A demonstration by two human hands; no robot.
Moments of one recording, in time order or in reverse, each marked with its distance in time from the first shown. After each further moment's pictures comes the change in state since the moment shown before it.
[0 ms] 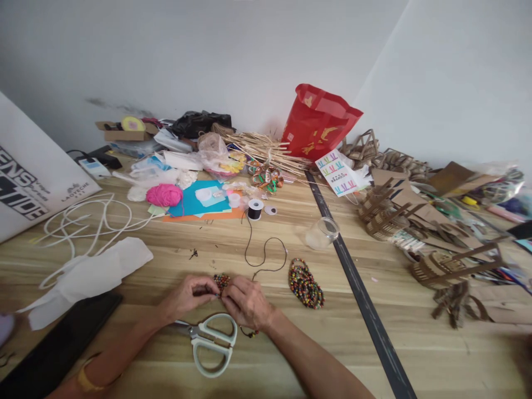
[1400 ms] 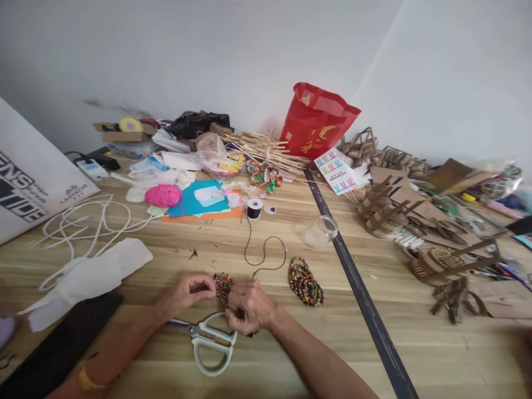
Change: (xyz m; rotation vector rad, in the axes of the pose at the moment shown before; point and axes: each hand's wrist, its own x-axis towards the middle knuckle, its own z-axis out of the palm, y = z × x) left_hand -0.001 0.001 -0.007 -0.012 -0.051 0.070; right_hand -0.004 0.004 -0.002 0.072 -0.065 -0.105
